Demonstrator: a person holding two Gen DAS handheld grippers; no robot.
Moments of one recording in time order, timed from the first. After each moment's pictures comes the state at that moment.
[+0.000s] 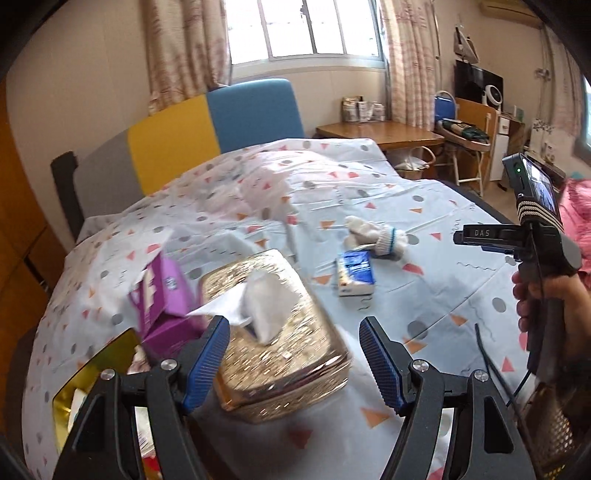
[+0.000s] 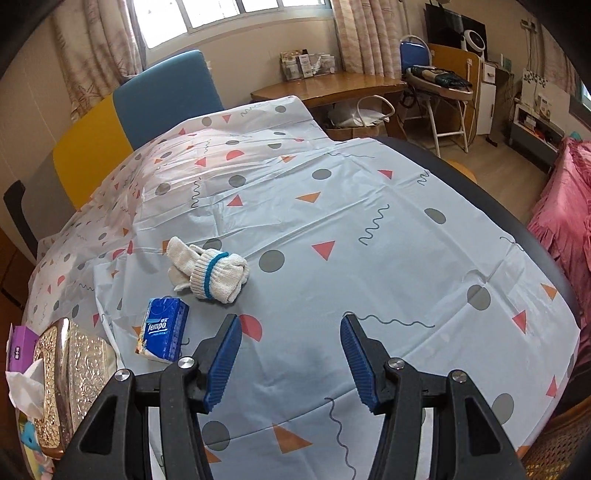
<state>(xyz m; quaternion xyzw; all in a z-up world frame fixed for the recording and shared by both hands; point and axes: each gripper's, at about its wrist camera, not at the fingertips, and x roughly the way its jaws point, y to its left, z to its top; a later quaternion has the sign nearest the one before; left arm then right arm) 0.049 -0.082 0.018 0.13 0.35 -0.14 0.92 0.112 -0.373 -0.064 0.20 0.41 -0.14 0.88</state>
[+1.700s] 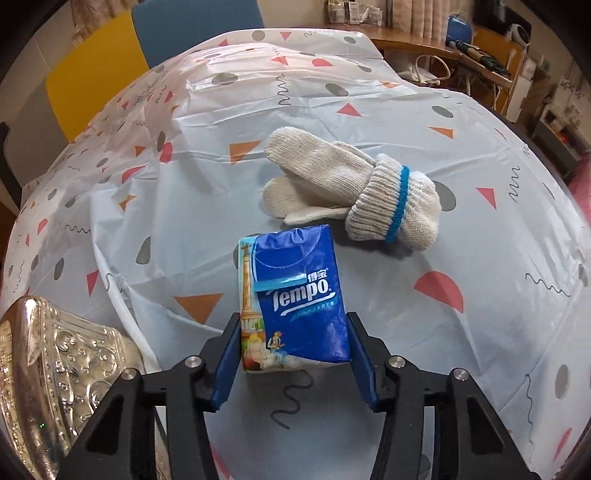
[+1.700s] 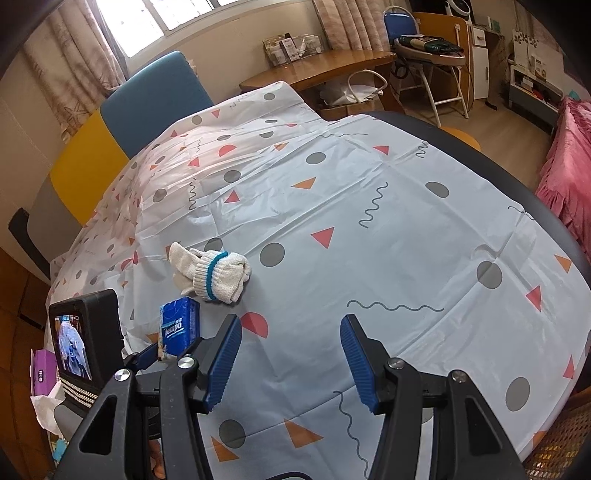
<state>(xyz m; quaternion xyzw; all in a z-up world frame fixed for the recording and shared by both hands) 0.215 -0.225 -0.131 0.15 0.51 -0.14 0.84 0.114 -0.389 -0.068 0.26 0.43 -0.12 0.86</state>
